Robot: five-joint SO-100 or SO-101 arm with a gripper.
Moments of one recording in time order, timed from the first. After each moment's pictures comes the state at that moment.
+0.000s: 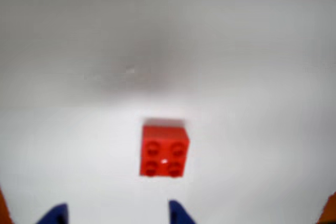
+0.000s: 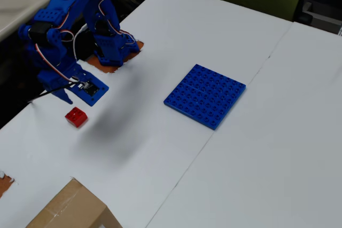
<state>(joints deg) 68.6 93.3 87.9 84.7 -164.0</state>
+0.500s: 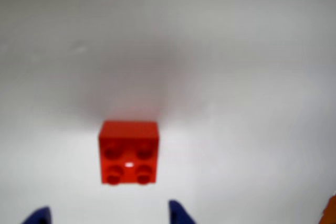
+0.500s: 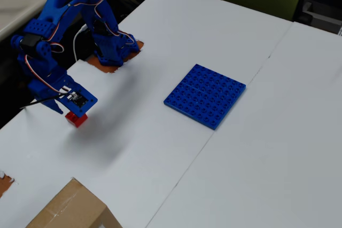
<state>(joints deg) 72.6 87.4 88.0 76.6 -167.4</state>
